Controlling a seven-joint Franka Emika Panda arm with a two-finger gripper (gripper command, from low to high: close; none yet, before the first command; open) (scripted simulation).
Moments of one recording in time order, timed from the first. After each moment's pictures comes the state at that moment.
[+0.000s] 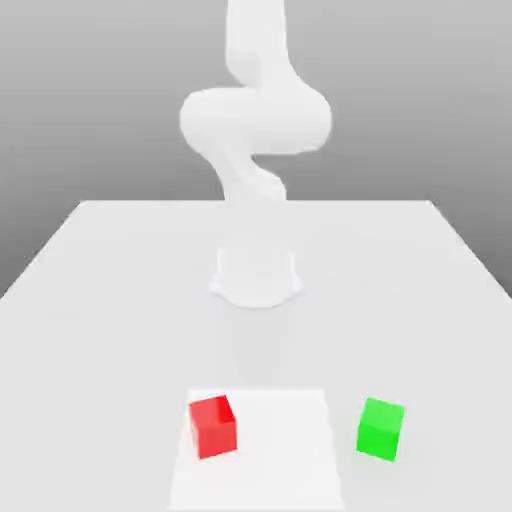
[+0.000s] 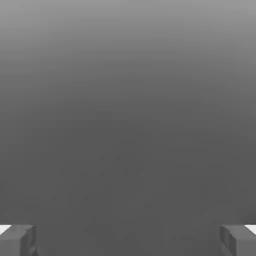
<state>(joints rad) -0.04 -0.71 0.02 -2.34 0.02 2.35 0.90</state>
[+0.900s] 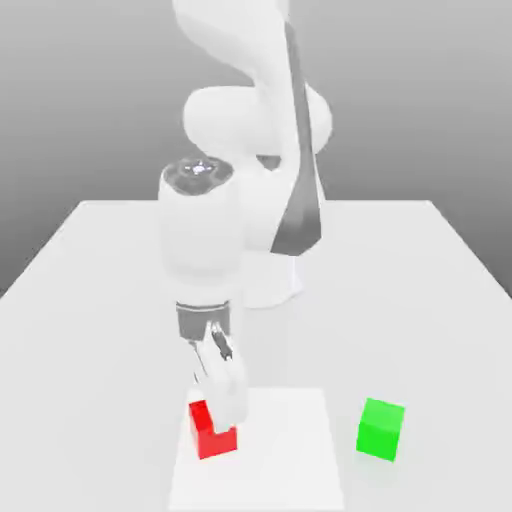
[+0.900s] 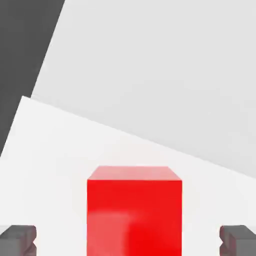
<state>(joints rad) -0.25 0.22 0.09 -2.69 -0.08 2.91 1.94</state>
